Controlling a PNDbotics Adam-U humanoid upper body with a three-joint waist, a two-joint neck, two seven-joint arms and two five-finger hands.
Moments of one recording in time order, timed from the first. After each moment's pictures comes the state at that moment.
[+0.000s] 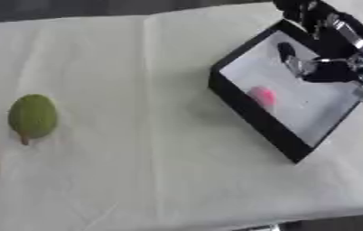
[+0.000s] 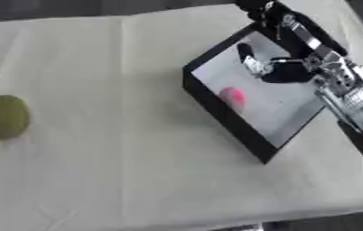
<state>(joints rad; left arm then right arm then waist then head) -0.88 0.72 0.05 -0.91 -0.18 -0.18 -0.51 -0.08 -0.88 -0.16 -1.96 -0.31 -0.25 0.15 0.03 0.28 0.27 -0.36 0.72</state>
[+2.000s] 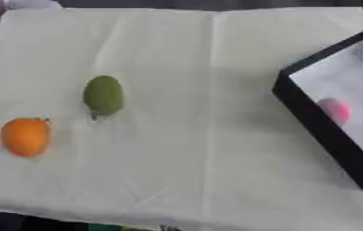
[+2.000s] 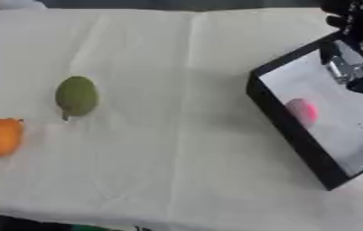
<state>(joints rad) -0.78 0.90 -0.29 -1.16 -0.14 -0.12 -0.59 -0.08 -0.87 -0.17 -1.98 -0.35 -0.19 0.16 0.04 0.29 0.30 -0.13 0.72</state>
